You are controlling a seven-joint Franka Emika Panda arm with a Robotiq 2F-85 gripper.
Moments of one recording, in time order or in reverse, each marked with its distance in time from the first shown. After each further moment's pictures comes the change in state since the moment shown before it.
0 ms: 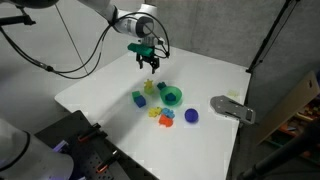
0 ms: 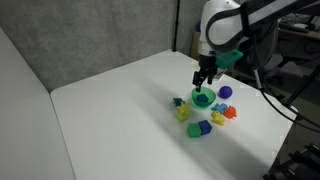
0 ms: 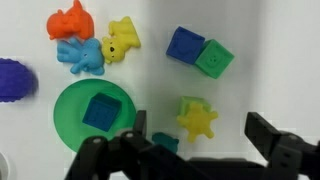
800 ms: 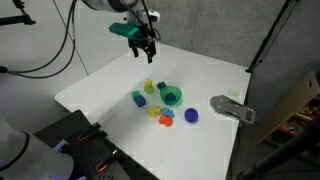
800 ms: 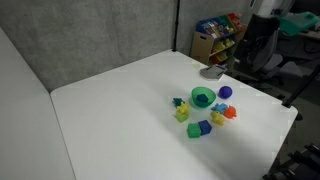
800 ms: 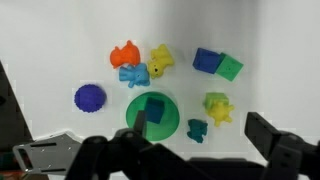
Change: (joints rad) arm -0.073 -0.549 -0.025 -0.393 -0.035 -0.008 0.070
